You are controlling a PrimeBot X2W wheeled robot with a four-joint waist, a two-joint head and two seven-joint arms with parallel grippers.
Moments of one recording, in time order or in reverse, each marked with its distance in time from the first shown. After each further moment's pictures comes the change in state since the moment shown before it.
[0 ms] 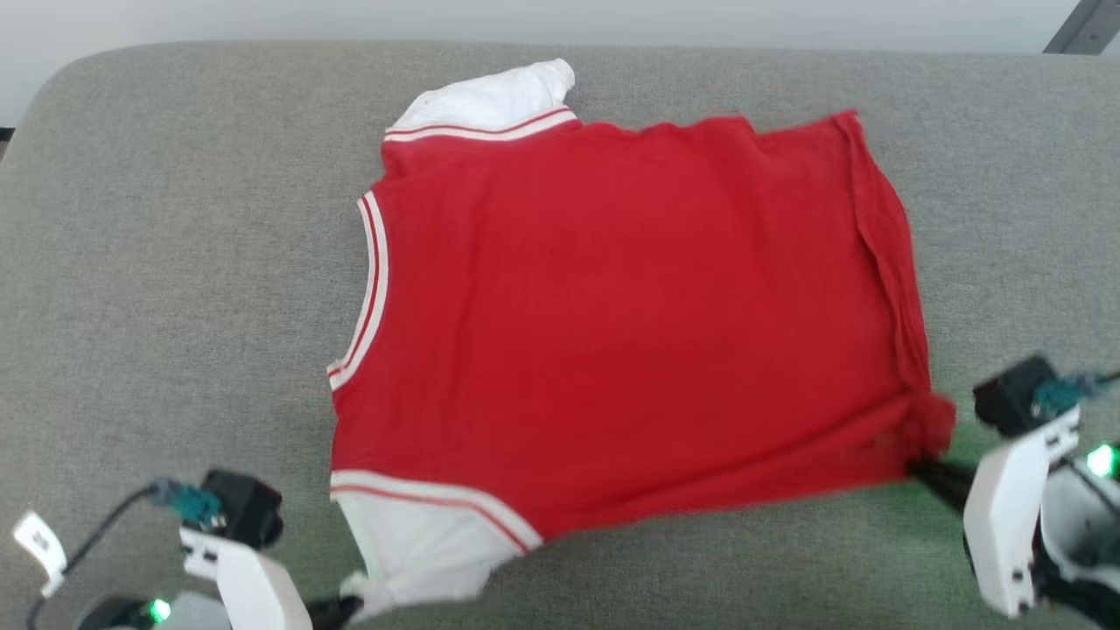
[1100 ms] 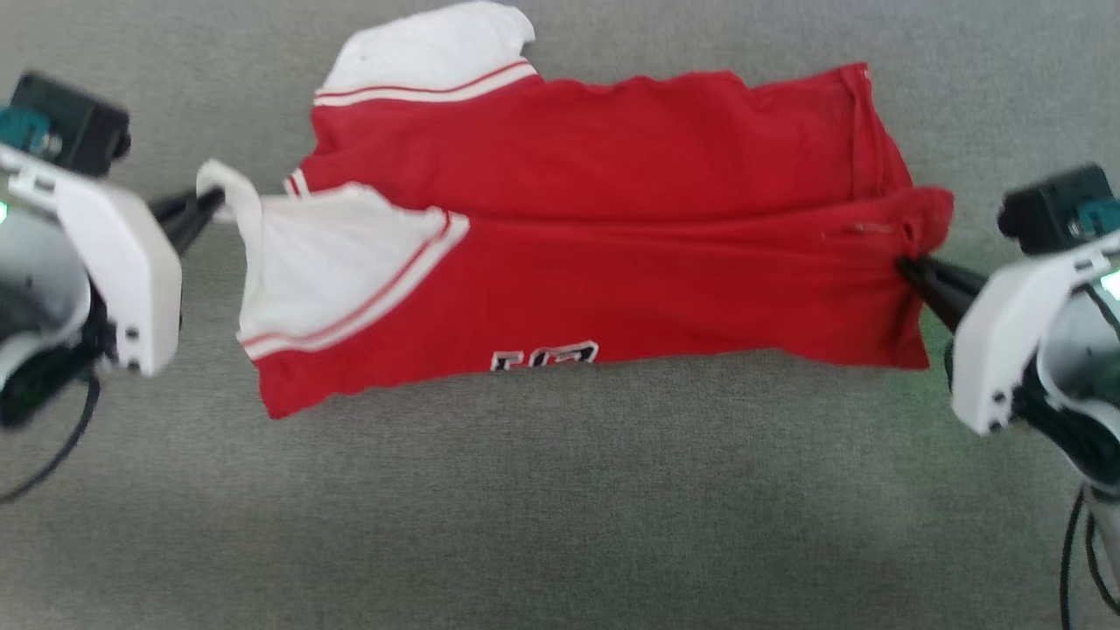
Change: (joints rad) left arm -0.463 -0.051 0.168 0.355 0.284 -0.244 0.117; right arm -0.208 0.207 -0.169 -0.047 -0.130 0.000 0.070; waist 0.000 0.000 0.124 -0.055
